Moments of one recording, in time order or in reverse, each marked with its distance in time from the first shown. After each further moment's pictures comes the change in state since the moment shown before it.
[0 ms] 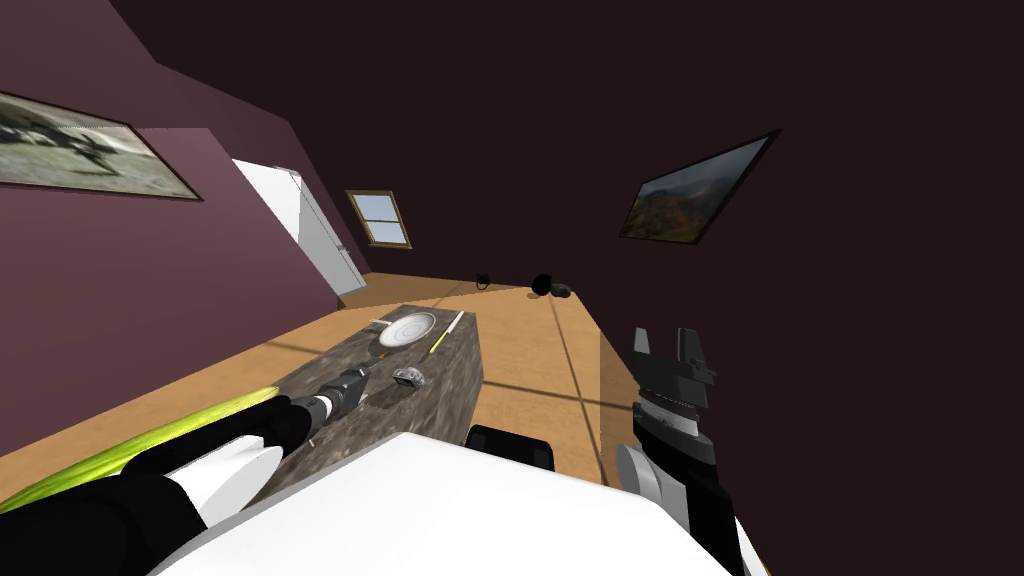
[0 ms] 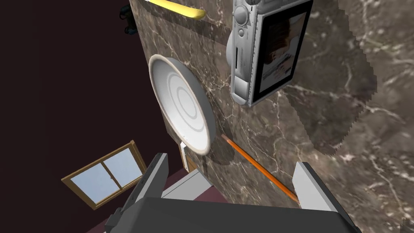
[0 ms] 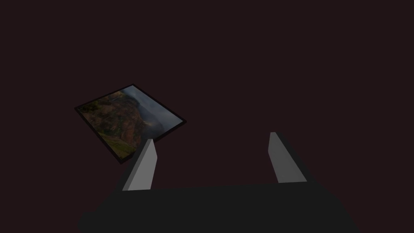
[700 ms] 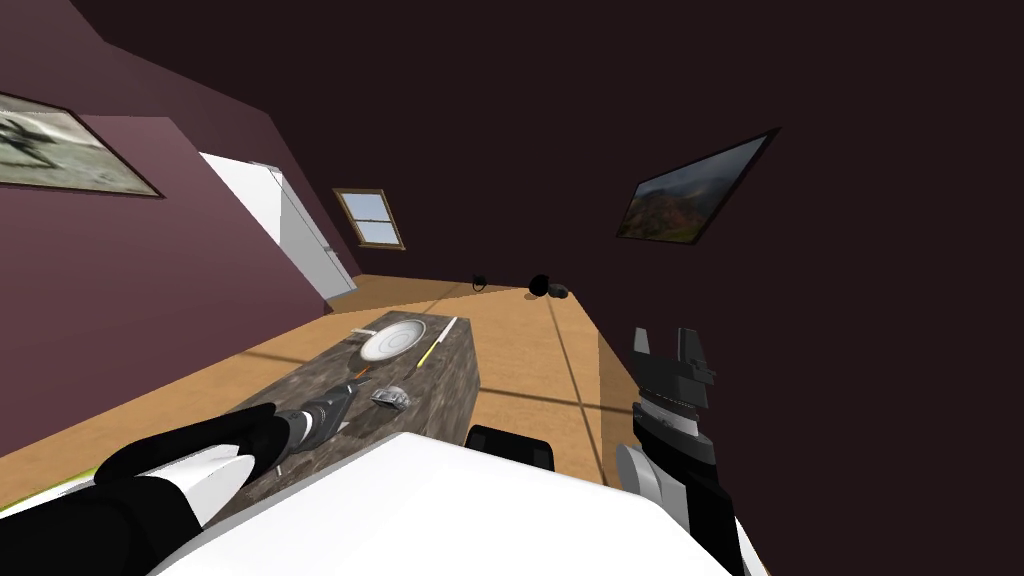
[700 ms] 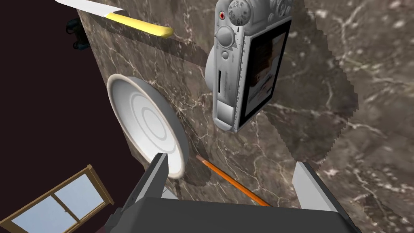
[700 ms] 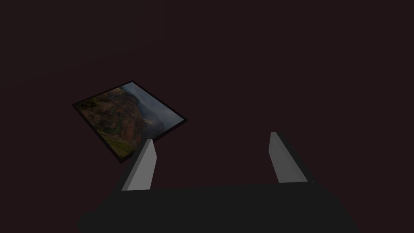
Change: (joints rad) left arm 0.064 0.061 0.052 -0.005 0.112 0.177 0.013; right arm 0.000 0.000 0.000 0.000 0.000 0.000 0.000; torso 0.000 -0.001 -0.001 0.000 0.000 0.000
